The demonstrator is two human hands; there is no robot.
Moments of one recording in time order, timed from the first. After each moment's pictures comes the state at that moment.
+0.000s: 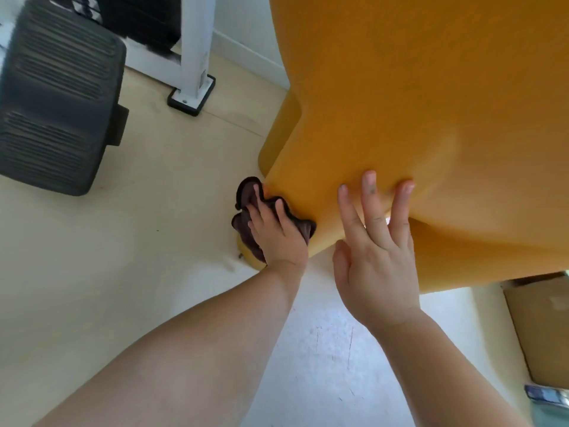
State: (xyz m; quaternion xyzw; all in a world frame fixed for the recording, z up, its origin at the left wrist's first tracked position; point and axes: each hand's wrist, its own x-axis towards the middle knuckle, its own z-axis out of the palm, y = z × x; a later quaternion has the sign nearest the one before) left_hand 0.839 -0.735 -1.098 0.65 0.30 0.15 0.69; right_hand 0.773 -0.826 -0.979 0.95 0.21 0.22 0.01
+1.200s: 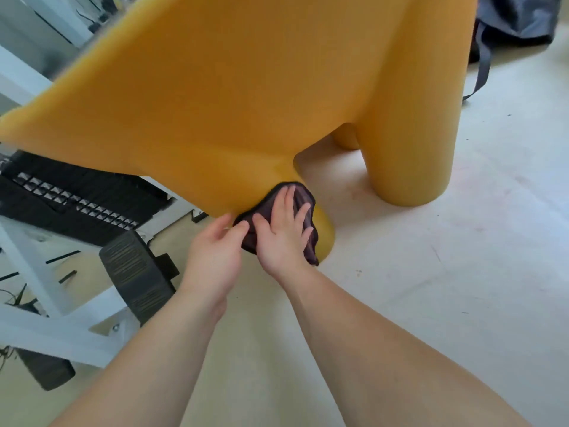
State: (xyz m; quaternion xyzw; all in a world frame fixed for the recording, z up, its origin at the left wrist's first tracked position) left_hand 0.739 -0.719 -0.923 0.89 0.10 -0.07 0.44; right_hand 0.764 -0.789 -1.022 0.73 -0.16 0.04 -0.67
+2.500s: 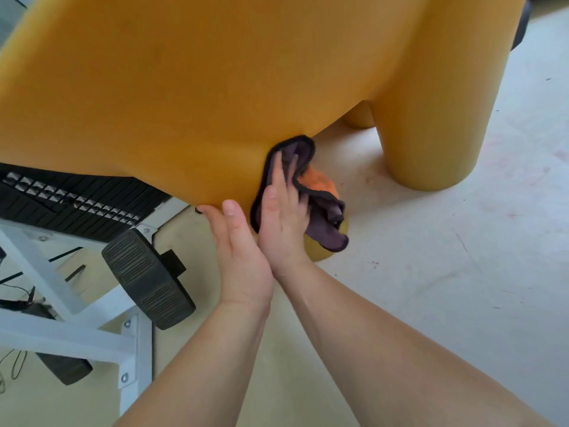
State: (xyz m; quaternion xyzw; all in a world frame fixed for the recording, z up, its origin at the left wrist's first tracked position) left_hand 0.756 -0.732 -0.961 0.85 0.10 -0.01 0.51; right_hand 0.796 -0.772 -1.024 0.70 -0.17 0.19 -0.66
